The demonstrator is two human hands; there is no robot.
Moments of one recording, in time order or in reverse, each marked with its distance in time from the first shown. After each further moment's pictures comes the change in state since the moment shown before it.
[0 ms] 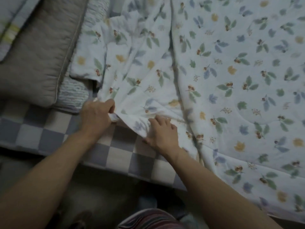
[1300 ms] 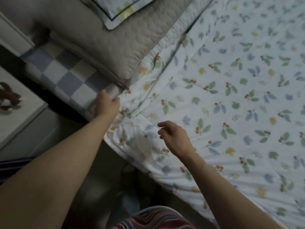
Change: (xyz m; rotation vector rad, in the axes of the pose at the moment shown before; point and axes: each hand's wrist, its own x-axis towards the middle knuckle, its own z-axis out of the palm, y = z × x) left_hand -0.081 -0.104 0.004 -0.585 0.159 -1.166; right_hand -0.022 -0.103 -0.002 0.379 -0.092 -0.194
